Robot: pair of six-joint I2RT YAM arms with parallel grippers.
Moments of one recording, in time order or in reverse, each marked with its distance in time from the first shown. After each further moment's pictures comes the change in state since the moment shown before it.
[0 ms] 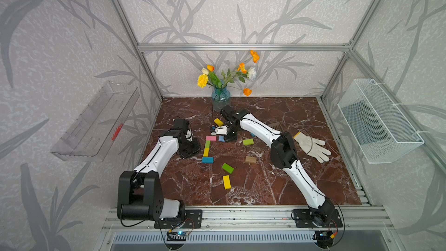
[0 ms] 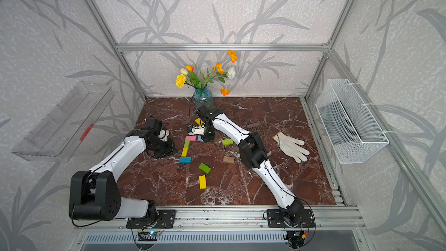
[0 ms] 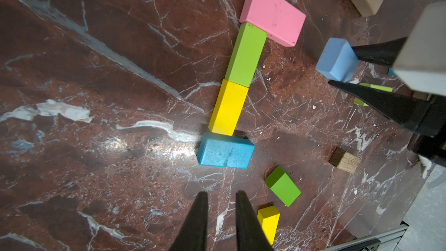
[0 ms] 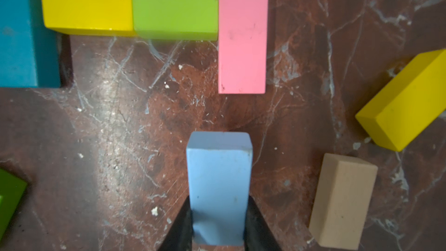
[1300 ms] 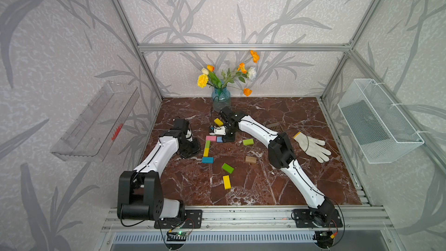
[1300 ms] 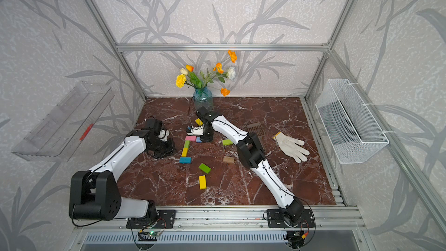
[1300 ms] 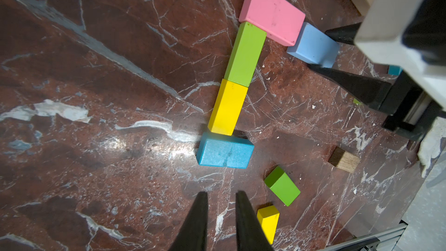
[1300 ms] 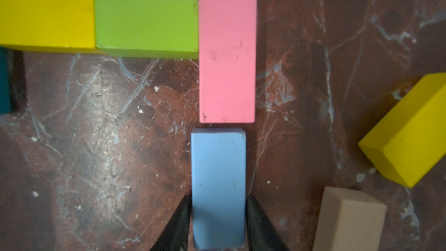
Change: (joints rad) left arm 0.000 0.002 0.000 0.000 0.003 0.001; right arm 0.000 0.059 0.034 0.063 -0.019 0.009
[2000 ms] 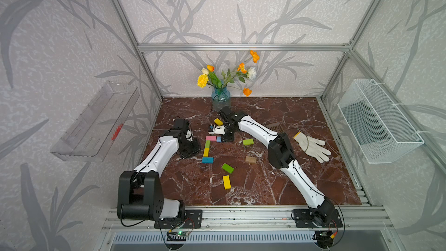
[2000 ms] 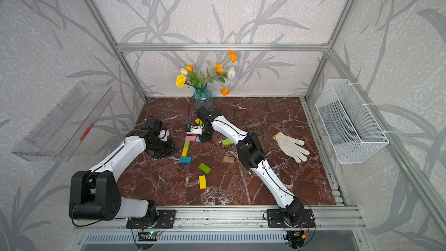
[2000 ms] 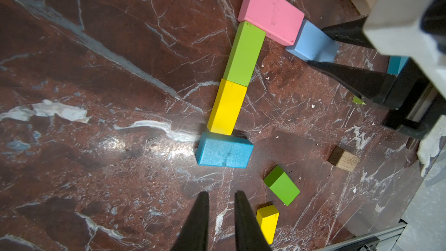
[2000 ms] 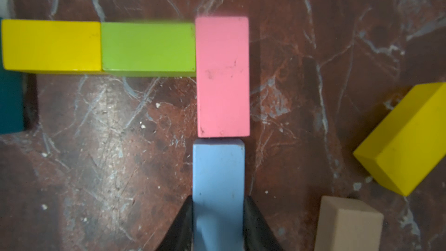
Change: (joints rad) left arm 0.000 0.000 0.000 0.000 0.003 0.002; right arm 0.000 0.006 0.014 0.014 -0.031 0.021
